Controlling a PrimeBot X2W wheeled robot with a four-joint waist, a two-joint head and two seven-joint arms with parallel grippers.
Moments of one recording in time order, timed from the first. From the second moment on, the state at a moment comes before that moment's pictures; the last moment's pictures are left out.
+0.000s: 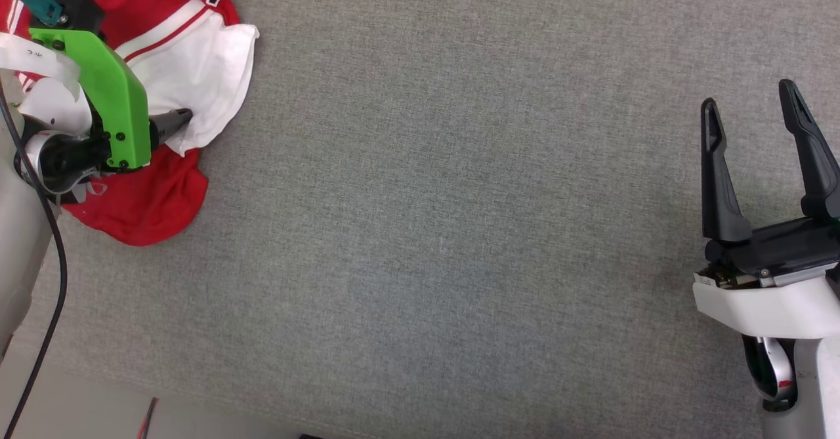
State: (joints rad) left arm -0.99 0.63 -0.64 0.67 -0.97 -0.13 0.71; right arm -0.18 -0.14 0.04 -0.29 0.06 0.13 -0.26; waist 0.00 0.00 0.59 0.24
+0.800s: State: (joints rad) left arm -1.09 0.72 -0.85 0.53 -0.97 -0.13 0.29; right arm -0.14 -0.09 0.05 -0.26 0.08 0.13 -0.26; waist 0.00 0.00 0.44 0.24
